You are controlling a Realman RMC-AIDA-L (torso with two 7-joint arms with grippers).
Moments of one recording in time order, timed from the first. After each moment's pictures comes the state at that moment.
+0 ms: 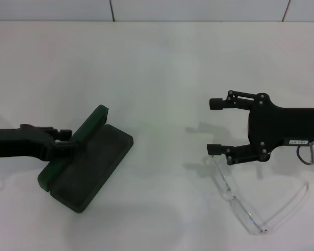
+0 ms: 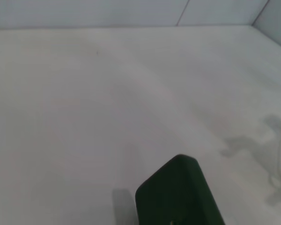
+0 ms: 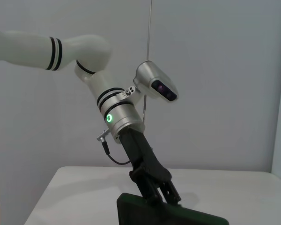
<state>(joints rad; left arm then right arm) -0.28 -2.08 0.95 1.14 2.12 1.51 -1.98 0.54 1.96 -1.22 -0.48 -1.43 -1.61 0.89</state>
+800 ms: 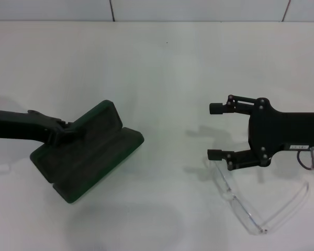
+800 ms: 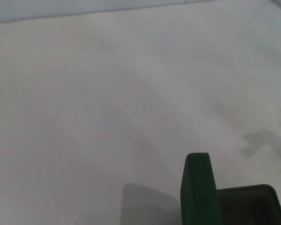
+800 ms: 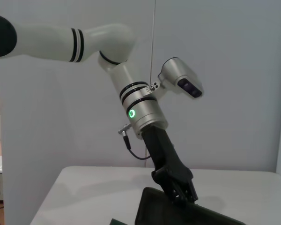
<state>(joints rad) -0.40 -2.08 0.95 1.14 2.26 1.51 -2.06 0.53 1.96 -1.22 -0.48 -1.44 -1.62 0.88</state>
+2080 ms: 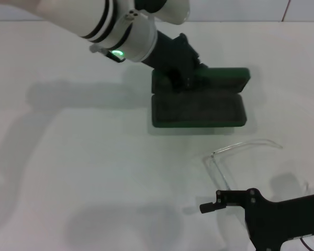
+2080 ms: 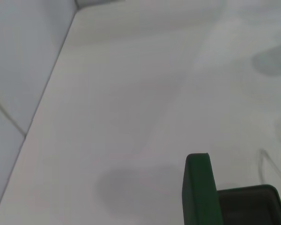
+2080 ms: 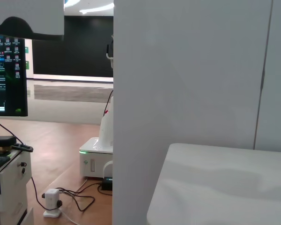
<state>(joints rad) -0.99 -2.09 1.34 0.79 2.17 1.17 -1.63 0.44 2.03 -1.28 -0.46 -1.66 -1.75 0.71</state>
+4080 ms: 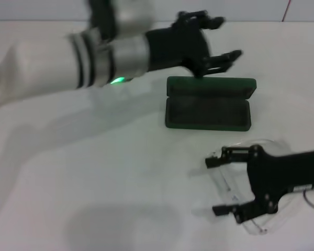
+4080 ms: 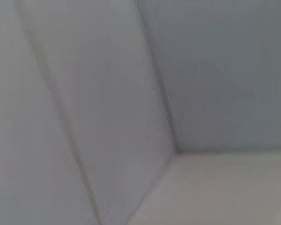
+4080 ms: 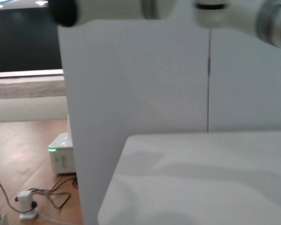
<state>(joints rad) -0.53 -2.09 1.67 1.15 1.60 0.80 -1.50 0.48 2.00 -1.24 -0.60 -1.64 -1.69 1.03</state>
